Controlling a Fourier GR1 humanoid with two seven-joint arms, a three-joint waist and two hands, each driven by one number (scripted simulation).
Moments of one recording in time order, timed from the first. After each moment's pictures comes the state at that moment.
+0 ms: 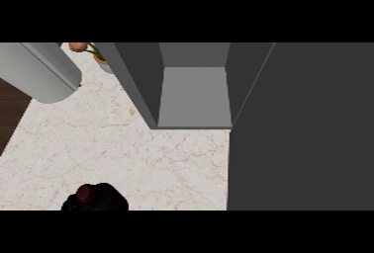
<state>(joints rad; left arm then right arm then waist) 0.12 0.13 0.04 -0.86 0.29 -0.30 -0.86 0.06 -0.05 -0.04 -2.35 -0.22 0.27 0.40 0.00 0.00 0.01</state>
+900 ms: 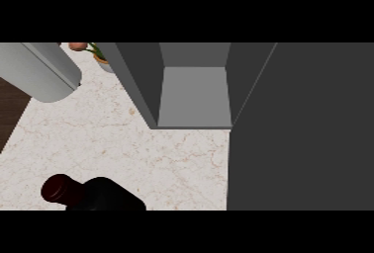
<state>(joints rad) 0.34 0.04 -0.15 -1.54 0.36 -0.23 -0.53 0.07 -0.04 -0.06 -2.27 -0.22 0.29 0.31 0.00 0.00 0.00</state>
